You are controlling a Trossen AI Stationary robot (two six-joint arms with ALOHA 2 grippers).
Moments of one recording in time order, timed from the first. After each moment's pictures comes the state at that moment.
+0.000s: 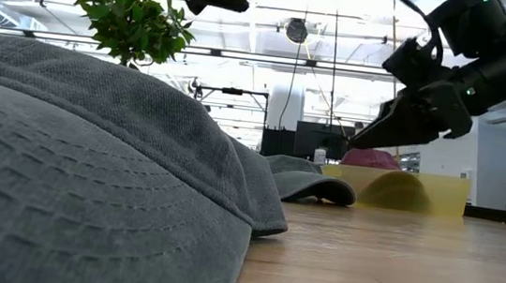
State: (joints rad) left arm -0.19 1.41 1.07 -0.23 -0.14 -0.01; right arm 0.11 1.26 0.34 0.41 0.29 0.04
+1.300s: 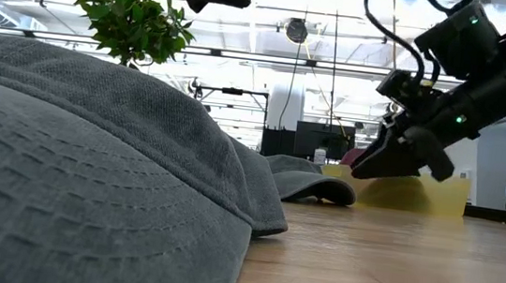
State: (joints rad) left arm -0.20 1.41 1.07 -0.21 -0.14 -0.02; right arm 0.11 1.41 0.34 0.43 0.48 -0.03
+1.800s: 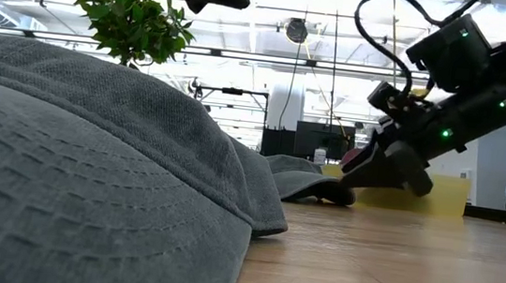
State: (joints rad) left arm -0.20 1.41 1.07 -0.22 -0.14 -0.03; right arm 0.10 1.53 0.34 0.58 0.57 -0.08
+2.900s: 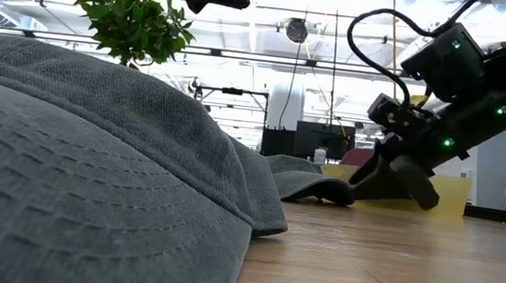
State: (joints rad) left arm -0.20 1.41 1.07 -0.22 -0.14 -0.03; right arm 0.08 1.53 0.34 0.49 0.57 -0.08
